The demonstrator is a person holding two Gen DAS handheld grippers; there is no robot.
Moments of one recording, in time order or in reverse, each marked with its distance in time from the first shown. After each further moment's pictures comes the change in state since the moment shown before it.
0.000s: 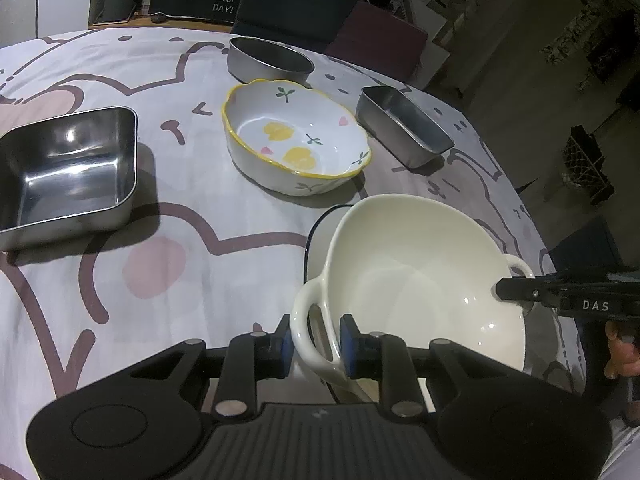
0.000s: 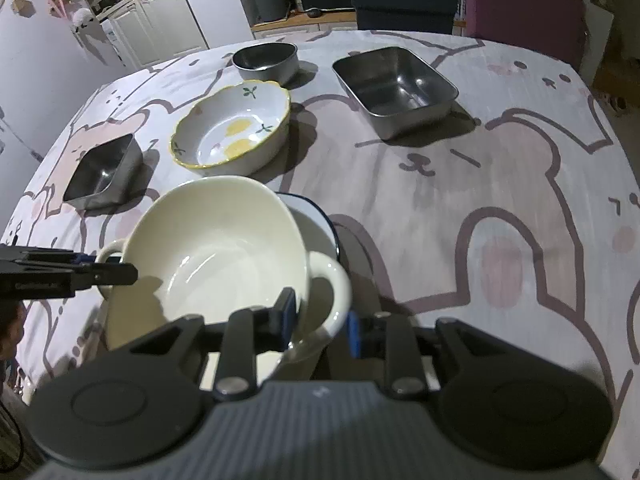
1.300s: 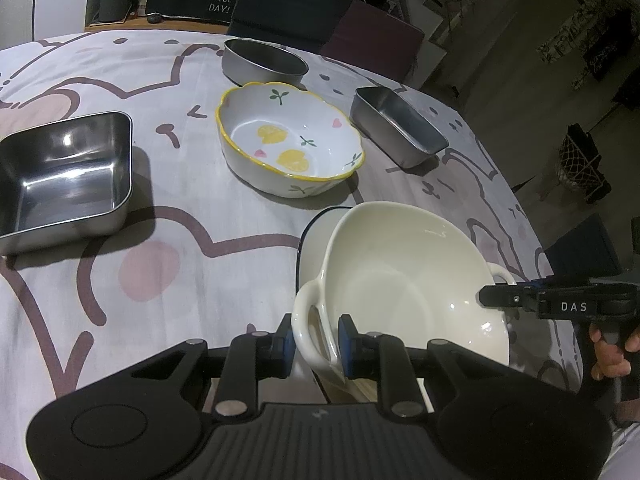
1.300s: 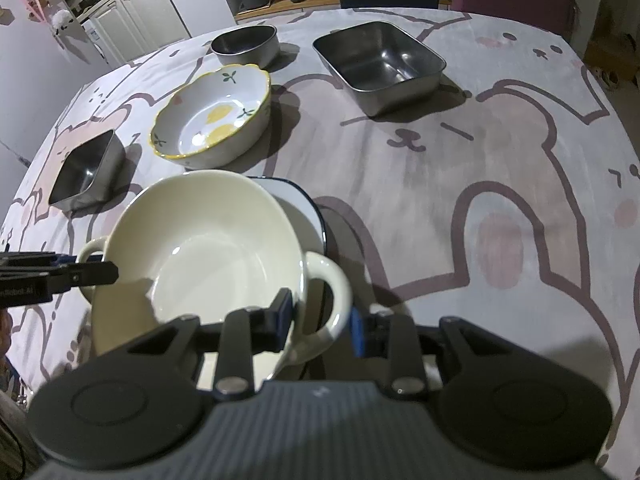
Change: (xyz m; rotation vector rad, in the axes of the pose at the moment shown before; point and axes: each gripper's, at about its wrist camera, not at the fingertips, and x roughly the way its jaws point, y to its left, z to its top) left arm -0.004 -0.004 0.002 0.007 0.005 -0.007; right arm 0.016 -0.005 0.001 0.052 0.050 -0.011
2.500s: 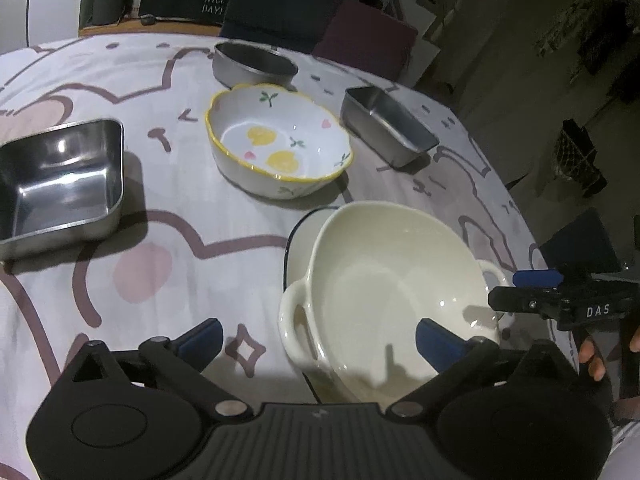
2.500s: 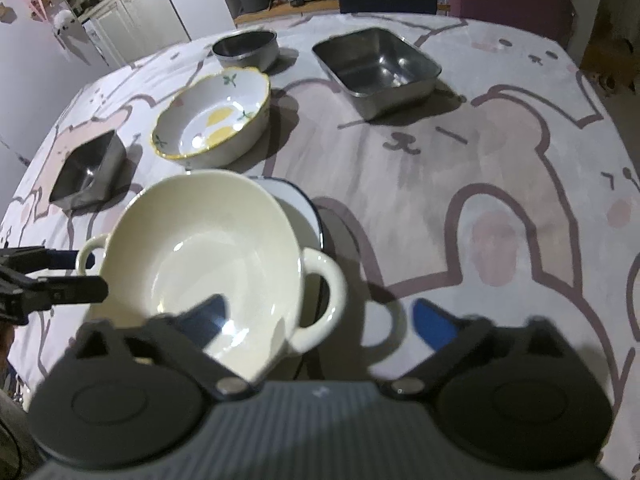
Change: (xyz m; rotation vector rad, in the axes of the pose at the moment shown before) left arm -0.006 -0.007 0.002 0.019 -0.006 -0.009; right arm -0.010 0.000 -0.004 -0.008 -0.030 -0.008
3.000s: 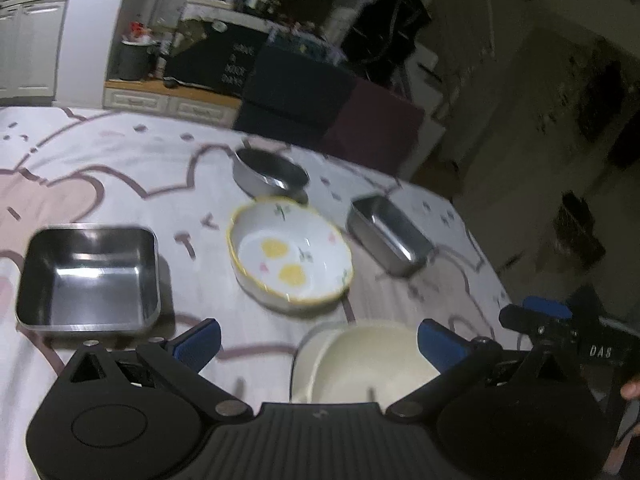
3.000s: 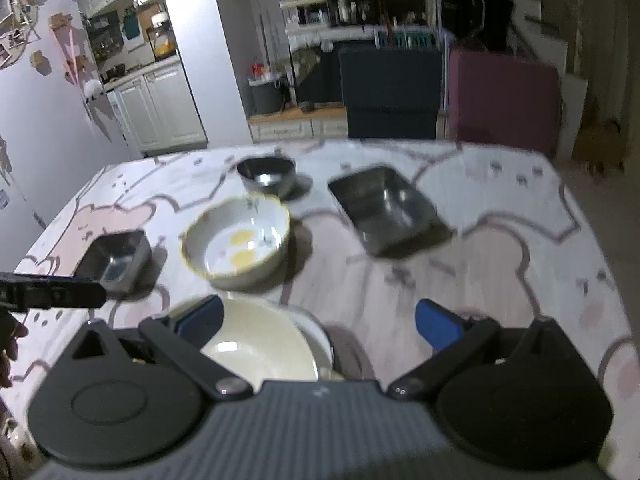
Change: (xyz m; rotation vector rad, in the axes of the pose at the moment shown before) left arm -0.048 0.002 0.041 -0.064 -0.246 0.021; right arm -0.055 0.017 0.020 -0.065 -0.347 -0.013
